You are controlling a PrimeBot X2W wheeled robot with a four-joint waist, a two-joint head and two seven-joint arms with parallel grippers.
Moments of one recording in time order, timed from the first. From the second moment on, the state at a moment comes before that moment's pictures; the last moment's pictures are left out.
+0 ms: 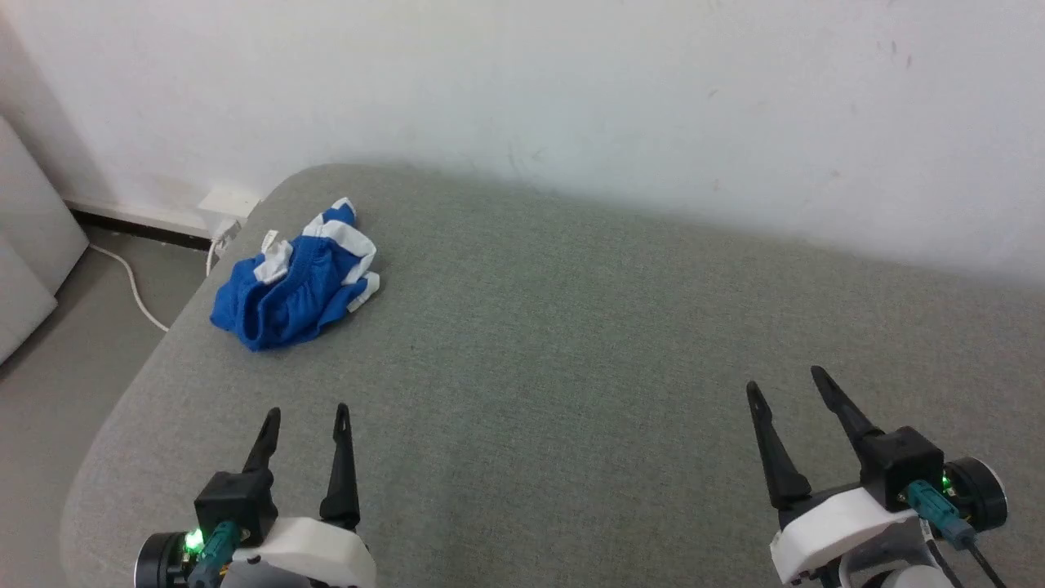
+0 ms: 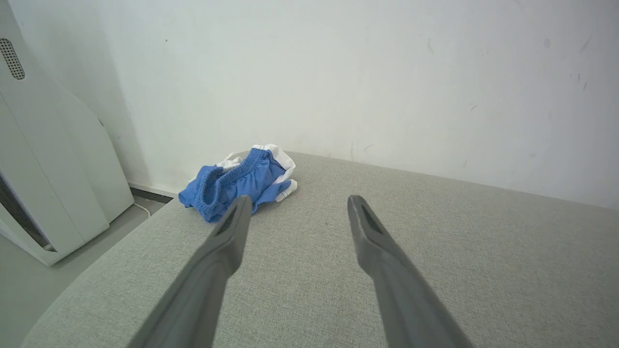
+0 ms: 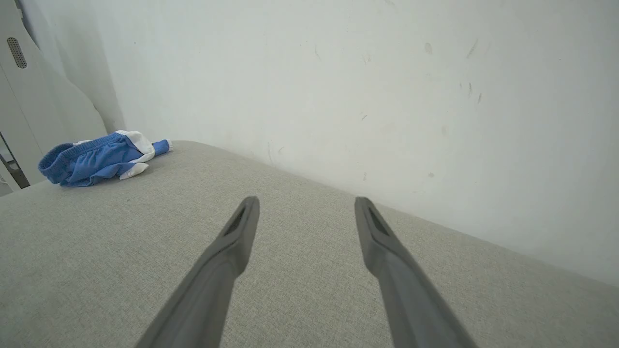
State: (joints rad) left arm 0.06 0.05 -0.01 0.05 -0.08 0.02 -0.13; right arm 0.02 -0.05 0.05 0.08 0.00 0.13 -0.13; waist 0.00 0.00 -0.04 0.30
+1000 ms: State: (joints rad) left arm 0.08 0.05 -0.01 0.07 -0.13 0.03 -0.20; right arm 0.02 -0.05 0.09 0.14 0.03 0.13 -0.20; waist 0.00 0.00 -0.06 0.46
